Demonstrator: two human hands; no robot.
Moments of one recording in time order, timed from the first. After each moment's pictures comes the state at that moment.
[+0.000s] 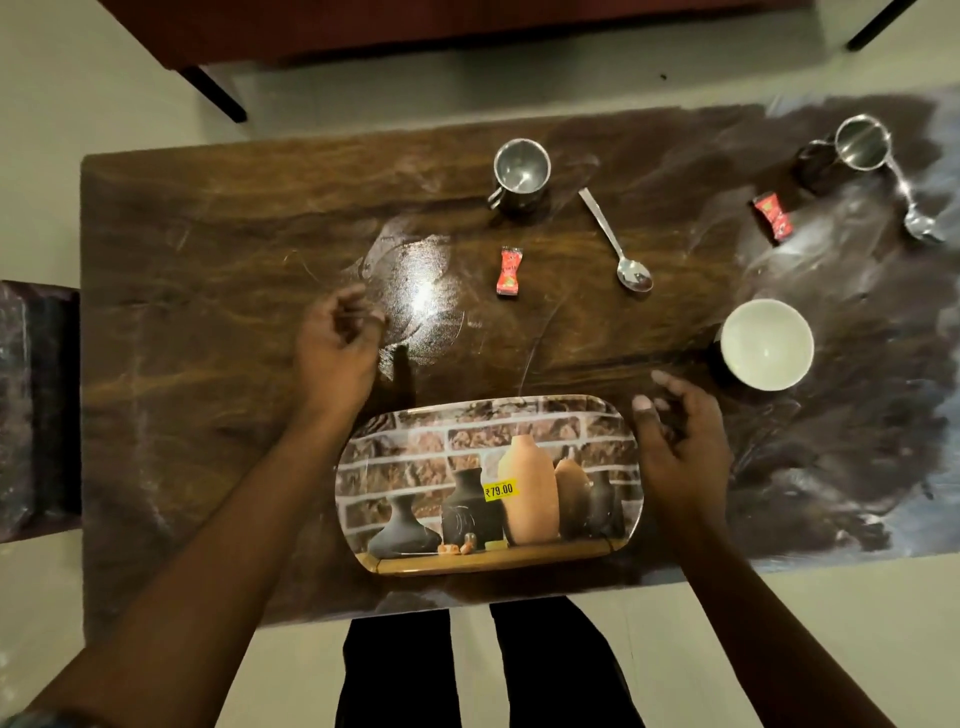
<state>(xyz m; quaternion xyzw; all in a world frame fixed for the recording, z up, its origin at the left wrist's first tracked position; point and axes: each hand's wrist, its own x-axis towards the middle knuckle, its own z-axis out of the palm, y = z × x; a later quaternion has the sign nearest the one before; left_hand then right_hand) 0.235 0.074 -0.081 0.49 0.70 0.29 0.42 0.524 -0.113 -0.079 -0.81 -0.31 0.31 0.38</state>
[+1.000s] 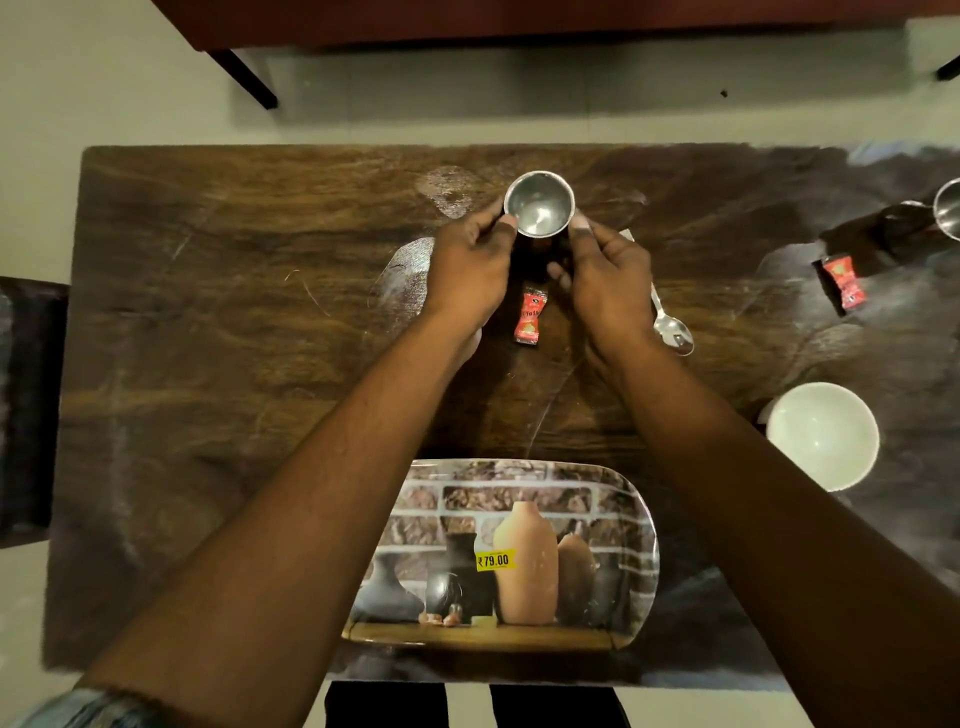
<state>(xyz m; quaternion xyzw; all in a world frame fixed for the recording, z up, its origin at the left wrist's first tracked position) 0.378 0.178 -0.087 0.38 0.61 0.35 0.60 0.499 0.144 -0.090 -0.69 -0.23 0.49 0.48</state>
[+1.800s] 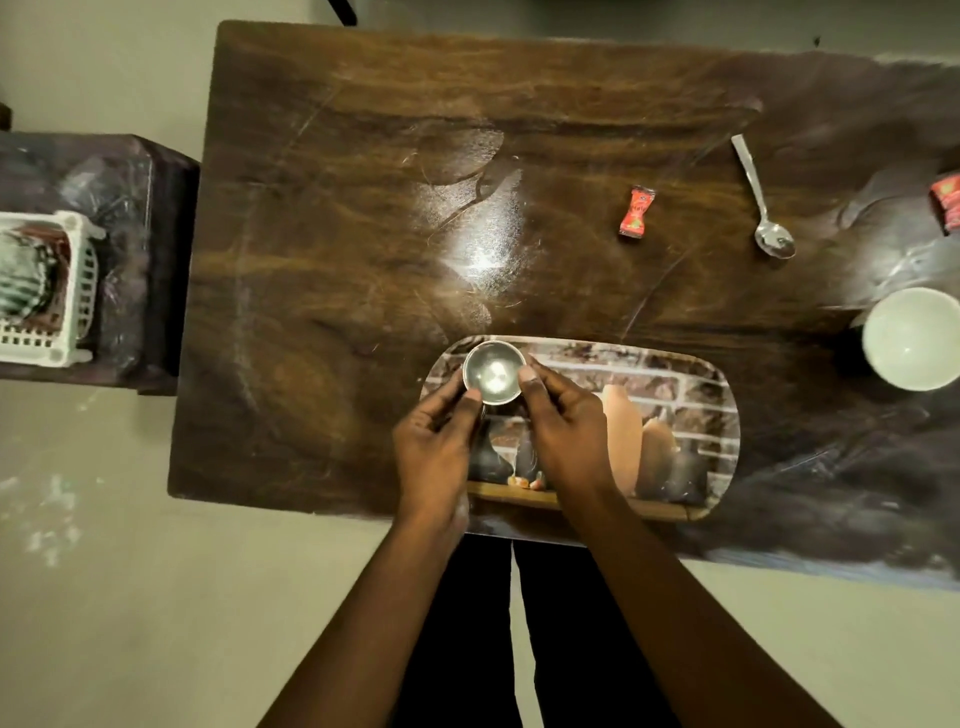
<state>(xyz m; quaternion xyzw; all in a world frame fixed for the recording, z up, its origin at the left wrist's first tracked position) 0.221 -0.096 -0.082 0.09 0.68 0.45 0.58 0.342 -0.090 -0.096 -0.70 -0.28 0.56 0.35</state>
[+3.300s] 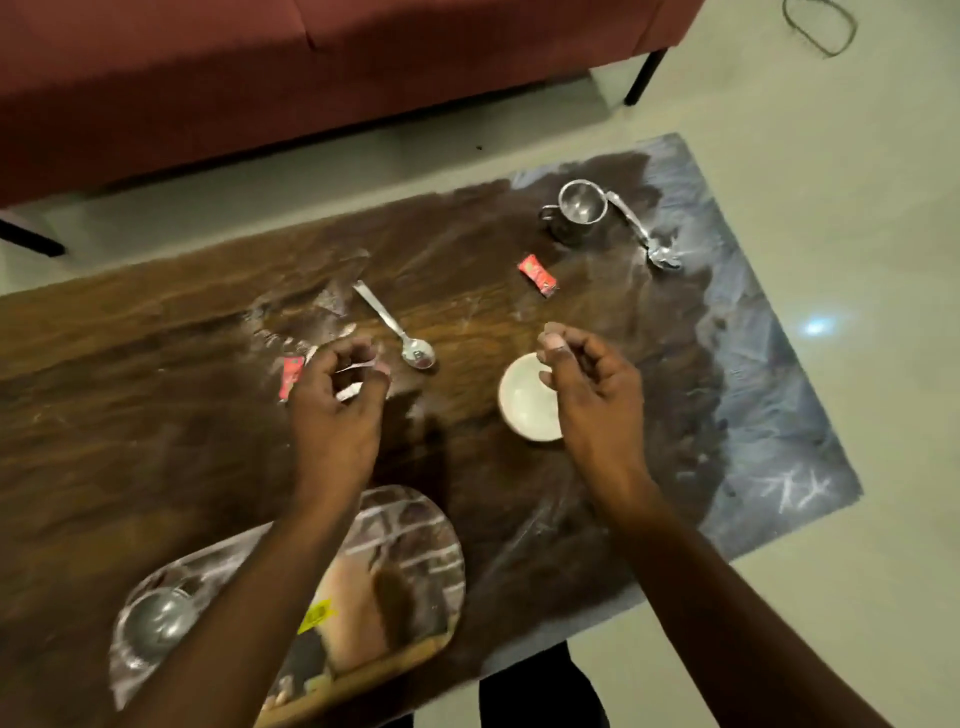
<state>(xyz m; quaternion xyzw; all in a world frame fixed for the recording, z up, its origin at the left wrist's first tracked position) 0.483 0.042 -0.038 0.52 0.60 0.32 0.51 0.679 -0.054 -0.025 -0.75 -0.15 0.34 0.55</state>
